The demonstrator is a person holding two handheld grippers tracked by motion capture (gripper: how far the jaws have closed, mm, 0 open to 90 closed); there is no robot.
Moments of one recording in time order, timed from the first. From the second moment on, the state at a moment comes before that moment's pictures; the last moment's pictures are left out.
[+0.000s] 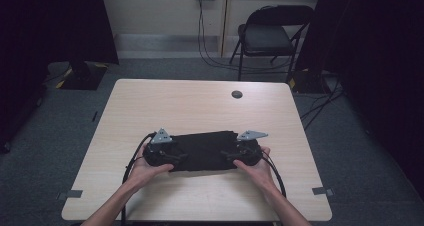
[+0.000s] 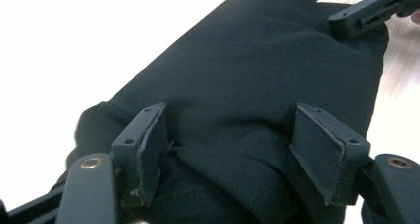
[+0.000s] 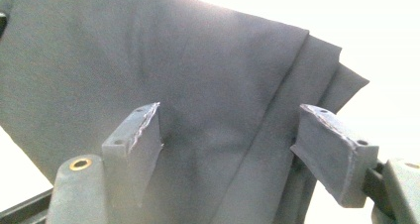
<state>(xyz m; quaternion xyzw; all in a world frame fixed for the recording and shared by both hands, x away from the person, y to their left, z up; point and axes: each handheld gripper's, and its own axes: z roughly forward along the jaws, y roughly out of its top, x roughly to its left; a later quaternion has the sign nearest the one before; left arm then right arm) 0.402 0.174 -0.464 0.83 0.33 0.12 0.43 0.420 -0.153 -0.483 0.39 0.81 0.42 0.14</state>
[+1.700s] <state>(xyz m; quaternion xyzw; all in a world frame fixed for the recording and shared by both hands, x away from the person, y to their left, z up) 0.387 0.291 -0.504 0.80 0.45 0.20 0.35 0.377 -0.296 -0.504 0.51 0.76 0.33 0.23</state>
